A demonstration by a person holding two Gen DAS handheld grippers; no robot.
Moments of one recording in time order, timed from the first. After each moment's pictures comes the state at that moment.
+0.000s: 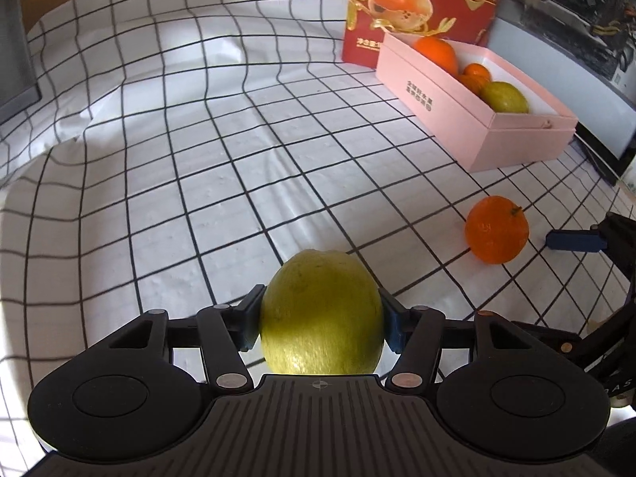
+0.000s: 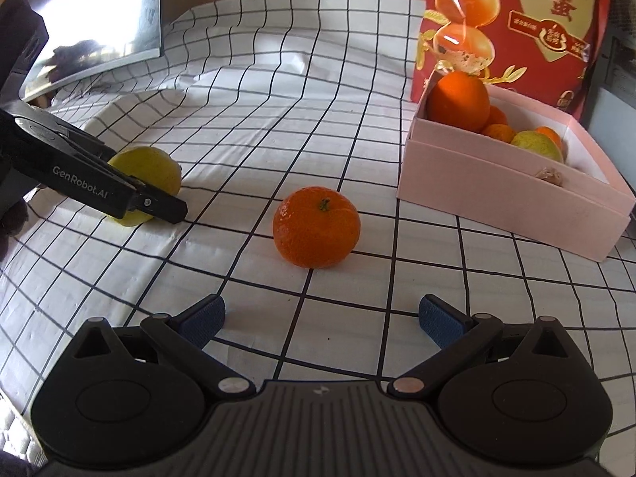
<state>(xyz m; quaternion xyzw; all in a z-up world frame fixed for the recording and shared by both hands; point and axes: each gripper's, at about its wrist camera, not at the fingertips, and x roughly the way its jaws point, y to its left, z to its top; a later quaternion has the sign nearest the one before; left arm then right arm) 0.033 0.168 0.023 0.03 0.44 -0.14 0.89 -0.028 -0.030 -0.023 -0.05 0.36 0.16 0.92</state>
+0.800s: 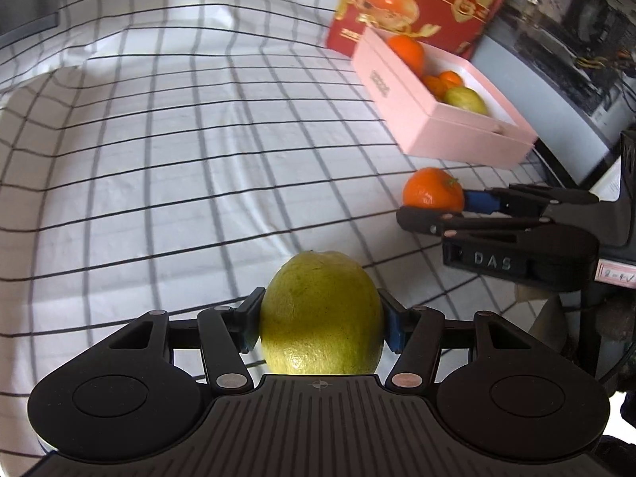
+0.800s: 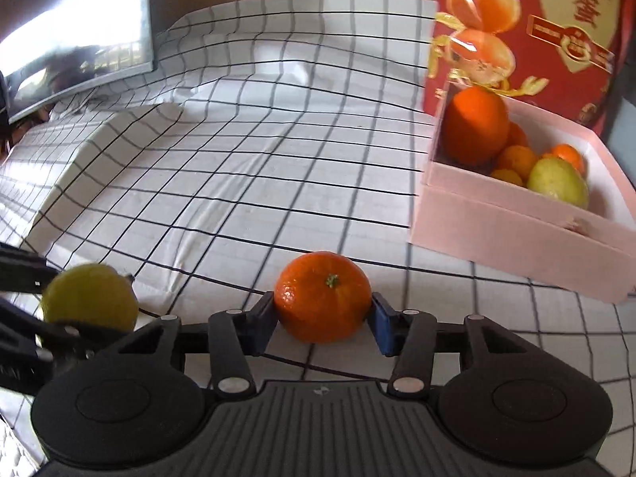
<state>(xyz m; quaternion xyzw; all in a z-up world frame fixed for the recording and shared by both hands) -0.022 0.134 0.027 -0.06 0.46 -0.15 0.87 0.006 -0.034 -0.004 -0.03 0.36 0.16 0.92</state>
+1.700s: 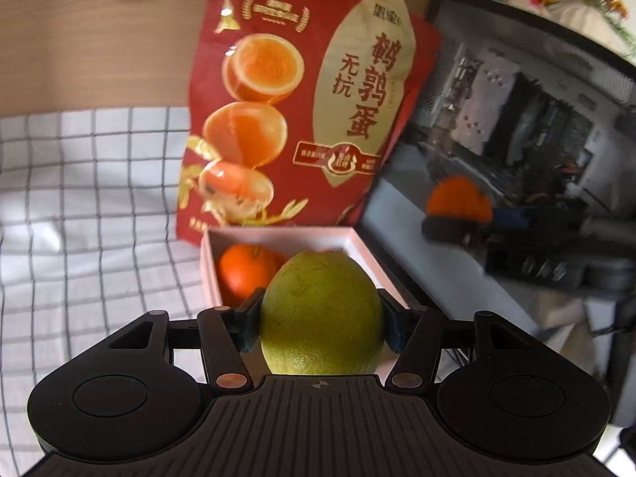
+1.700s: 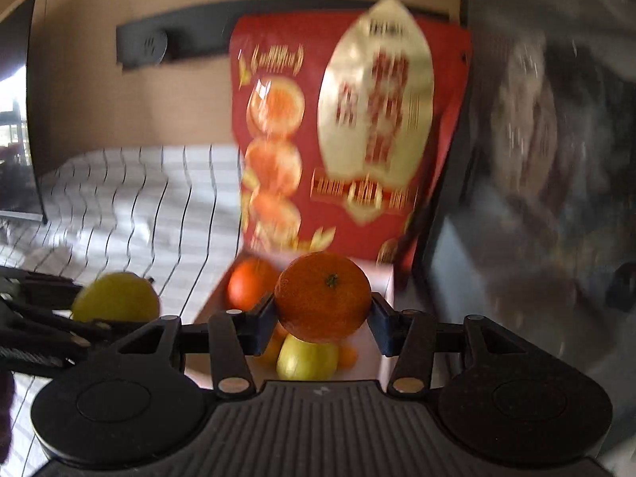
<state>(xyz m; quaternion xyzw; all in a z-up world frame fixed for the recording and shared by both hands) 0.118 -0.008 0.135 -0.08 0.33 -0.23 0.91 0.071 -0.190 0.156 -0.04 0.26 0.06 0.96</state>
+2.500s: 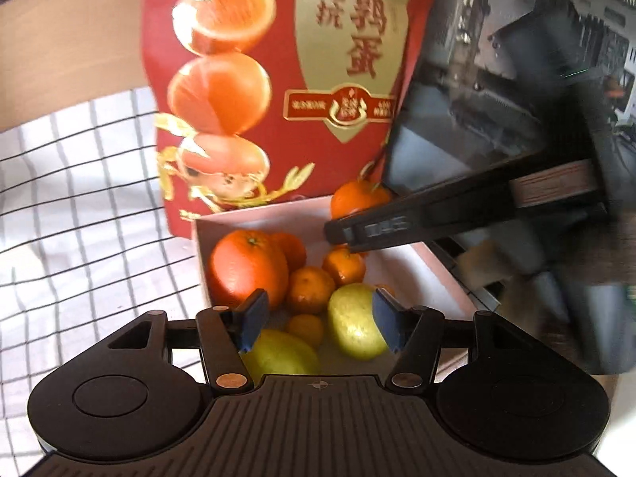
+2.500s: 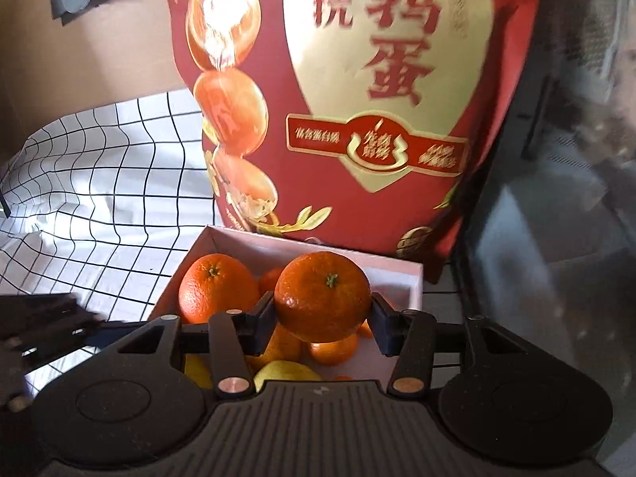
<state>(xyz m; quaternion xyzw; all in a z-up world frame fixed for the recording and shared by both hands) 0.152 -0.032 0.102 0.01 0.35 -0.21 0.91 0.204 -0.199 0.087 0.00 0.39 0.10 0.92</state>
